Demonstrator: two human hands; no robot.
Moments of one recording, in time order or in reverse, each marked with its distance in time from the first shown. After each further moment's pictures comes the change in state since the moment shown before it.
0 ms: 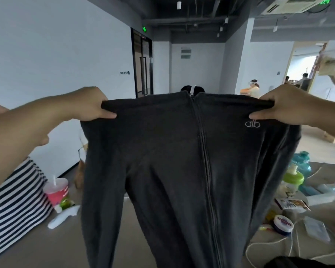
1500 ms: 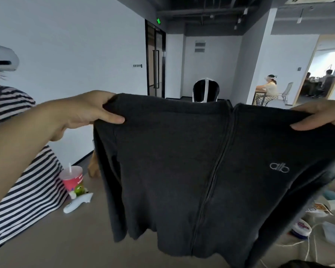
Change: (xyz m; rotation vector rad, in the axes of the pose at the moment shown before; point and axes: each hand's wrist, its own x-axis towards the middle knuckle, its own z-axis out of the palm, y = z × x) left_hand -0.028 -0.044 0.027 -0.911 -0.217 0.131; right_hand -0.010 0.024 0.020 0.939 -0.669 0.157
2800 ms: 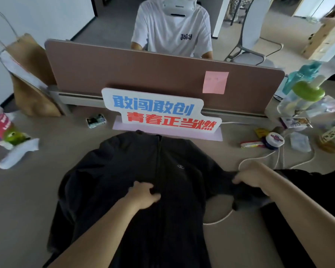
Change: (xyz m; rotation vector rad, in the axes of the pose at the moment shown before) left_hand -0.007 -0.325 0.326 0.302 -0.576 -0.715; right_hand 0.107 0.273 0.166 -0.417 0.359 0.983
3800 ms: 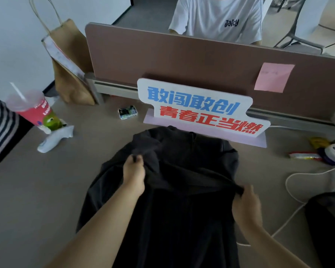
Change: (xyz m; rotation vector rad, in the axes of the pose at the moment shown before) left_hand 0.041 -0.055 -0.063 -1.275 0.727 -0.077; right_hand 0.057 -0.023 0.158 0.337 0.403 -0.214
